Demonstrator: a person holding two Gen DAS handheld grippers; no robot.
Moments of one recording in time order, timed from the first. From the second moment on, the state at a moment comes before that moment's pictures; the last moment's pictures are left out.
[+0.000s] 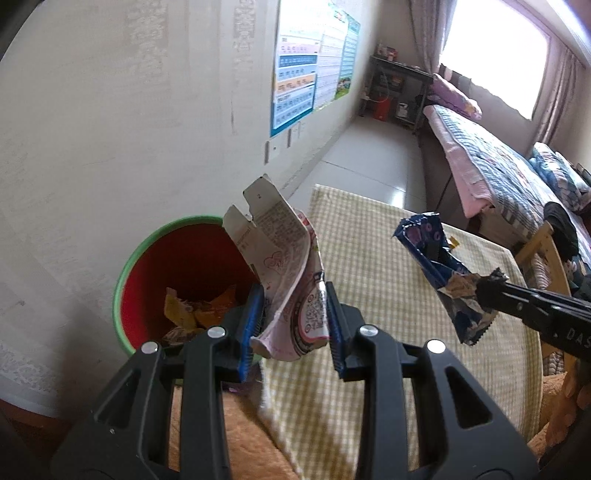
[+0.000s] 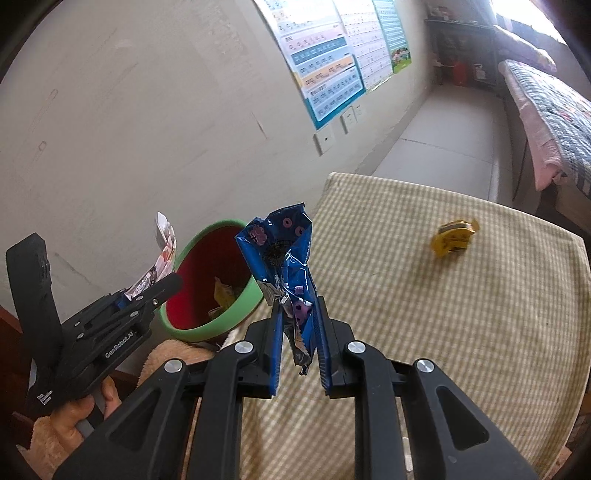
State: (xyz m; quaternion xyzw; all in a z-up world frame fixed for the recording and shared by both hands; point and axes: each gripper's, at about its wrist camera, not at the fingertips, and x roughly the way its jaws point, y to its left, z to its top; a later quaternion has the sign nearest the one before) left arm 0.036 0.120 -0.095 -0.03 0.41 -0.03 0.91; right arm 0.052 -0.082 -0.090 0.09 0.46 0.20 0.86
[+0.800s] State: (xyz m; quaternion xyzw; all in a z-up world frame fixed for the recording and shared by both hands) left arm 0.061 0.224 -0.142 -0.10 0.47 0.06 0.88; right arm 0.121 0.030 -0.121 0.12 0.52 0.28 0.79
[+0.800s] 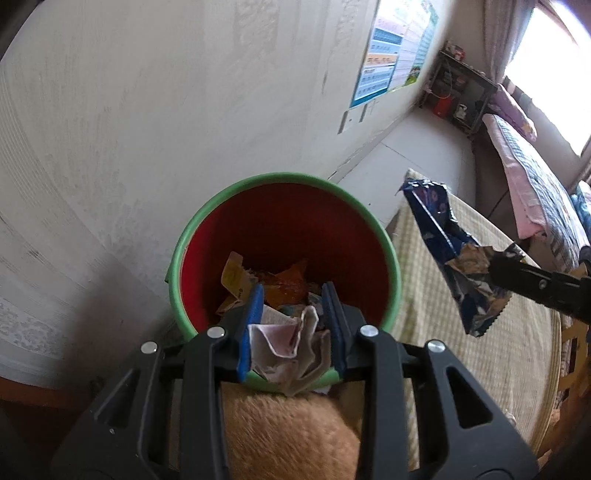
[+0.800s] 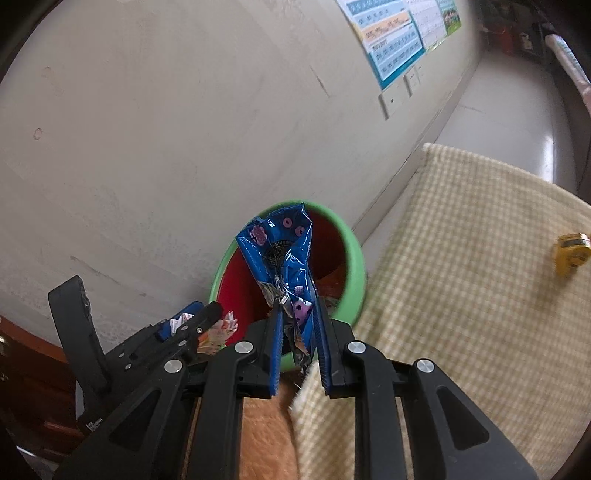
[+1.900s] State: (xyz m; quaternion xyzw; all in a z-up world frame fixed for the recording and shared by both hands) left arm 0.070 0.139 -0.142 -0.09 0.48 -0.05 0.87; right arm -0.013 -0.189 -0.170 0.09 0.62 0.10 0.77
